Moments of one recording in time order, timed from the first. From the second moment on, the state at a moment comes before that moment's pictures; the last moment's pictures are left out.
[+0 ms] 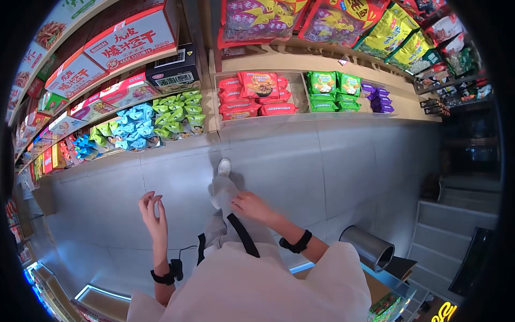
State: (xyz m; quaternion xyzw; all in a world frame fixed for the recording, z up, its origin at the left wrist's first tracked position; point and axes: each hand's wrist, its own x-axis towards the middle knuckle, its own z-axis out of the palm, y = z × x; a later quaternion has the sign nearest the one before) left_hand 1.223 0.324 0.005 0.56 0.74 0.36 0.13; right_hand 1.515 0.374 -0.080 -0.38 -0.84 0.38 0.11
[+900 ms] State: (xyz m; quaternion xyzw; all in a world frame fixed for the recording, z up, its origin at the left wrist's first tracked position) left_hand 1.454 0.518 -0.086 0.55 0.72 0.33 0.26; right_hand 1.686 0.611 -0.176 -0.53 -0.69 0.45 0.23
